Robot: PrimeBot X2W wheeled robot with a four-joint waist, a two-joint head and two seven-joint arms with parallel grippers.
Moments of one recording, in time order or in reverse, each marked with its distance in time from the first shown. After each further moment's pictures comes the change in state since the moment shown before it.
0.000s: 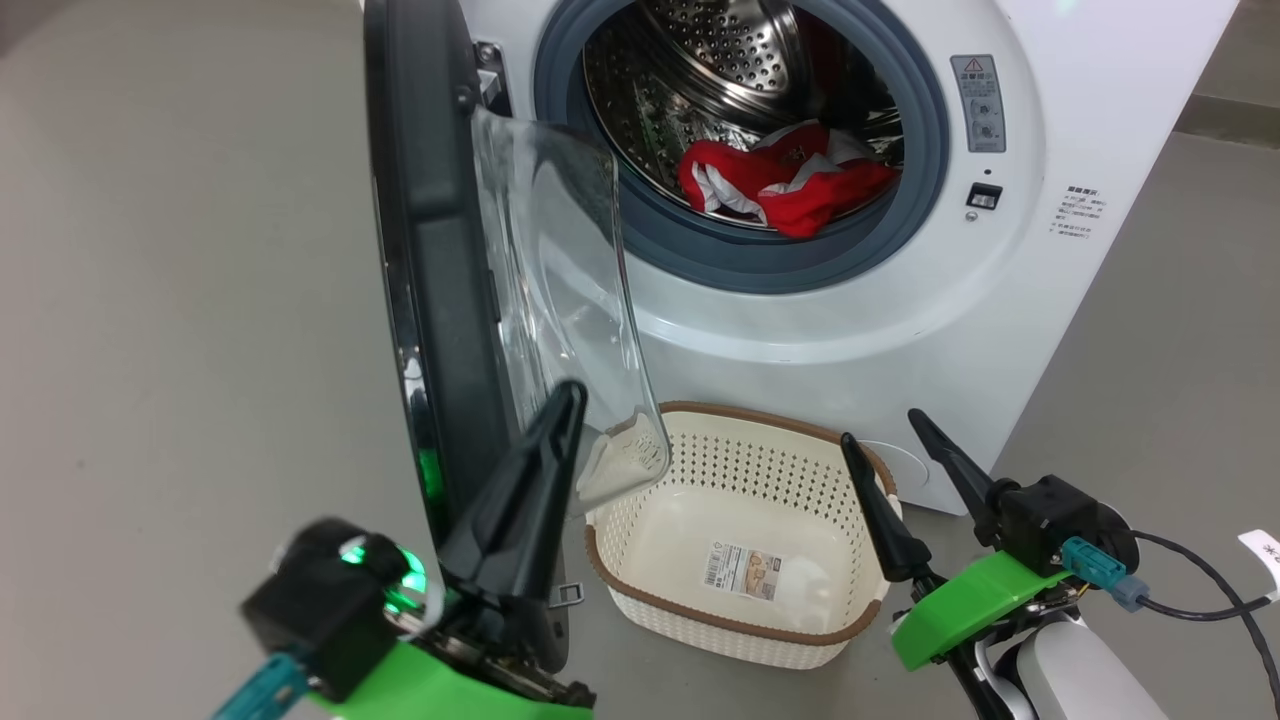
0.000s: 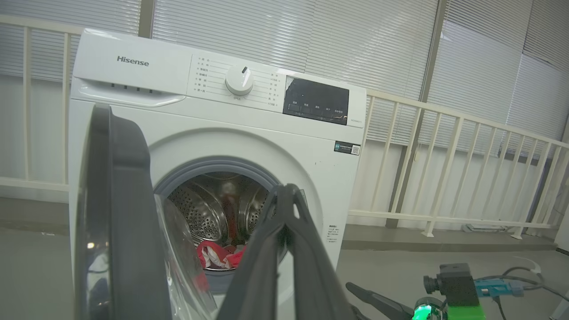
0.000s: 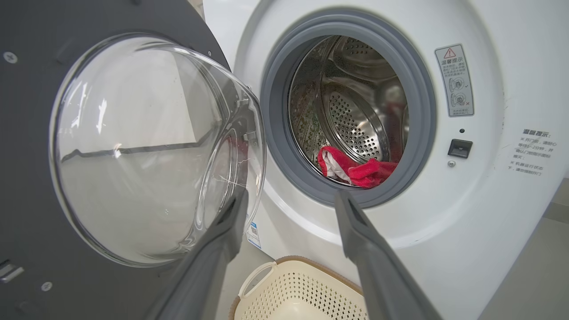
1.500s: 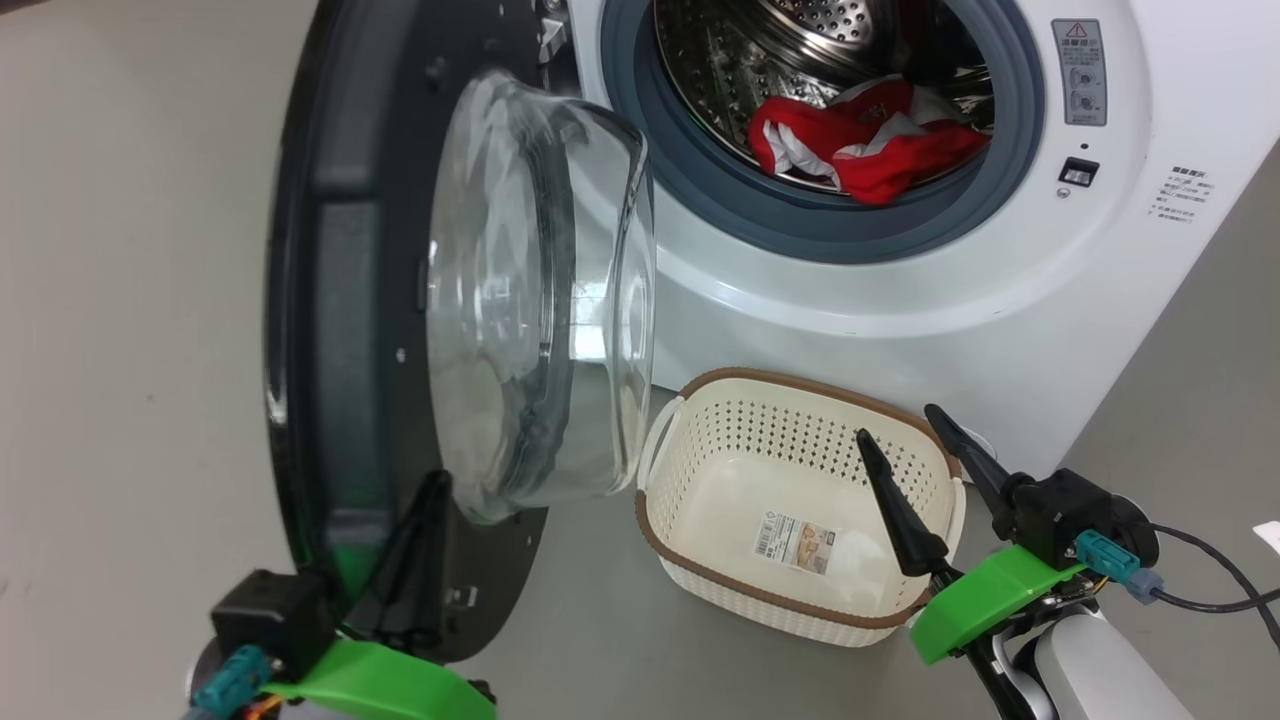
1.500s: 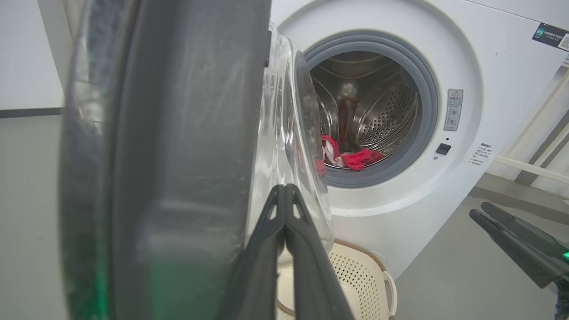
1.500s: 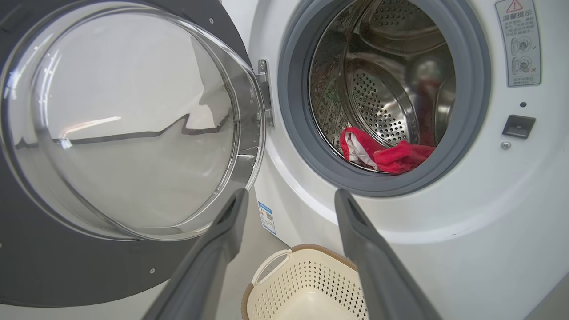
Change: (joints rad) left arm 0.103 0.061 0.094 0.221 -0.022 0.182 0.038; right arm -0.011 -0.033 0.005 0.014 0.000 0.000 0.000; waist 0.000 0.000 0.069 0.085
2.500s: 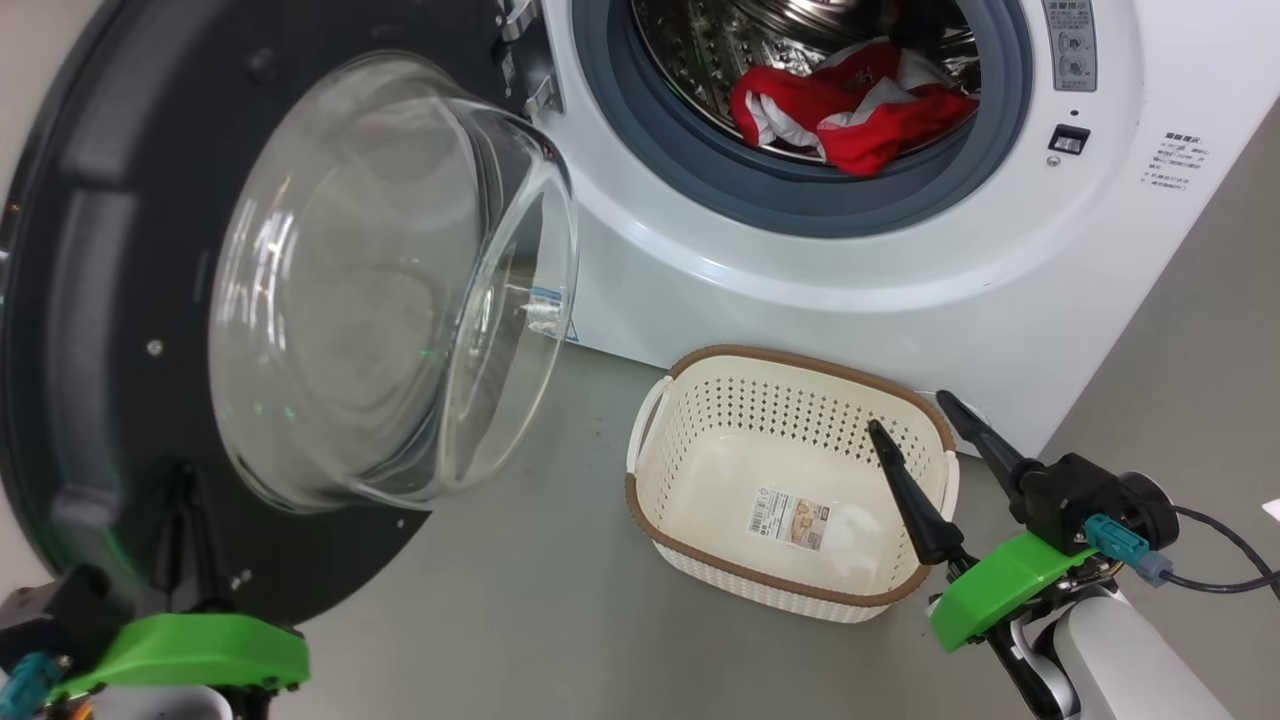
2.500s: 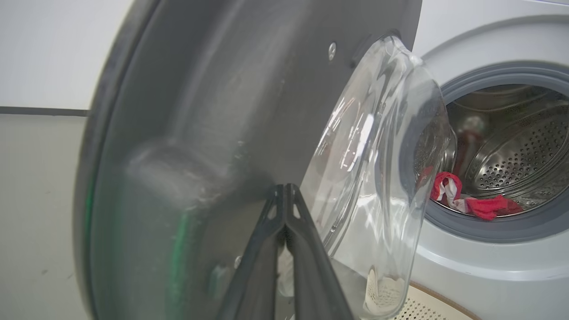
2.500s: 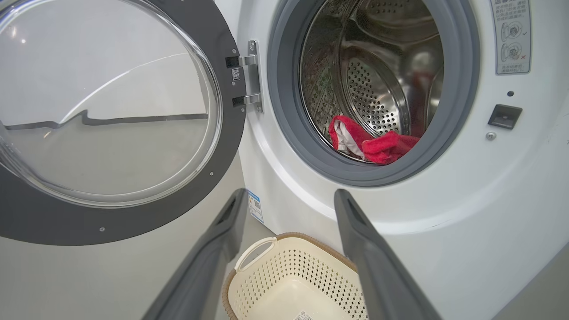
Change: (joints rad) left arm -0.047 0.045 0.247 0.206 -0.079 0.064 -0.170; right arm -0.035 -0.060 0.036 0.014 -0.001 0.000 0.000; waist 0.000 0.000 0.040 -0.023
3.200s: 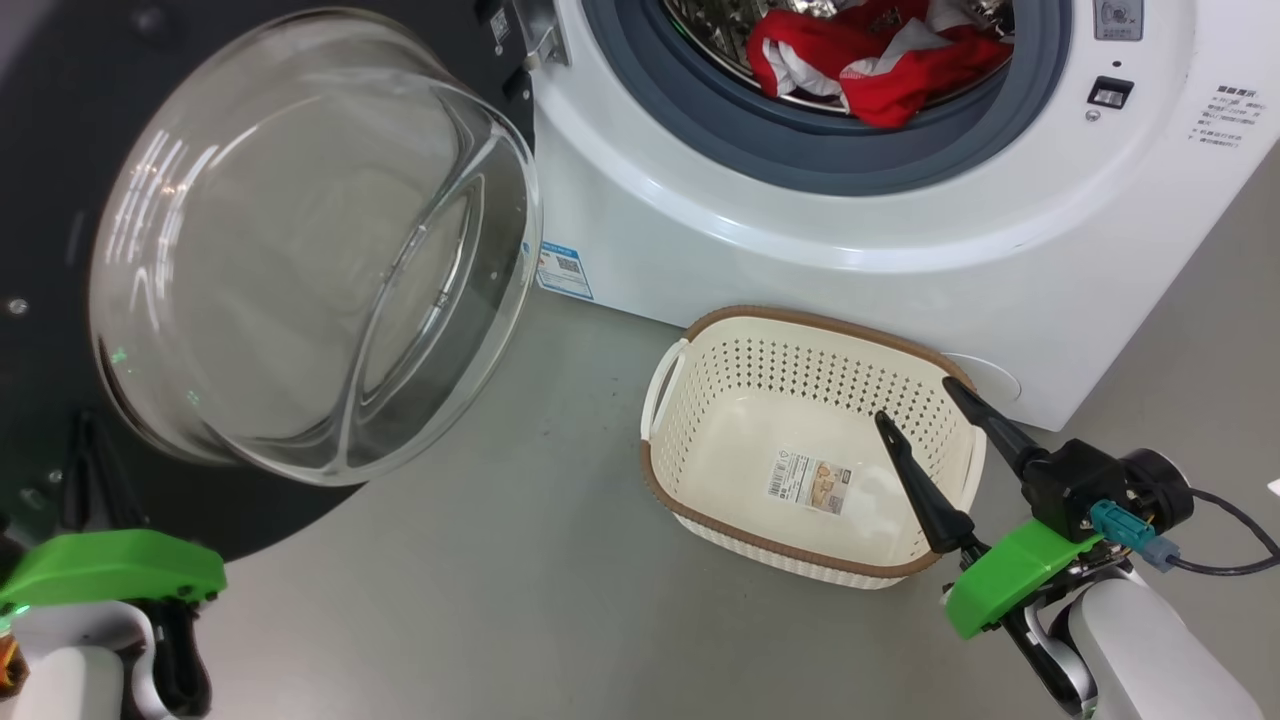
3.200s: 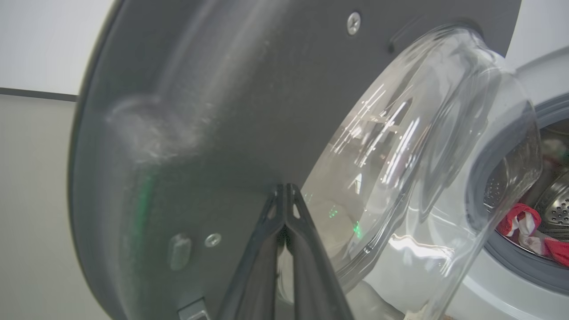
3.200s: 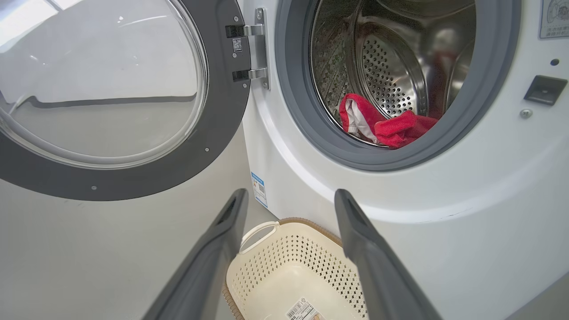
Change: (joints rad) left arm -0.217 0.019 0.105 0.322 -0.082 -0.072 -0.087; right arm -0.029 -0.060 0.049 0.002 0.000 0.000 0.000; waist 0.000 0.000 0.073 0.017
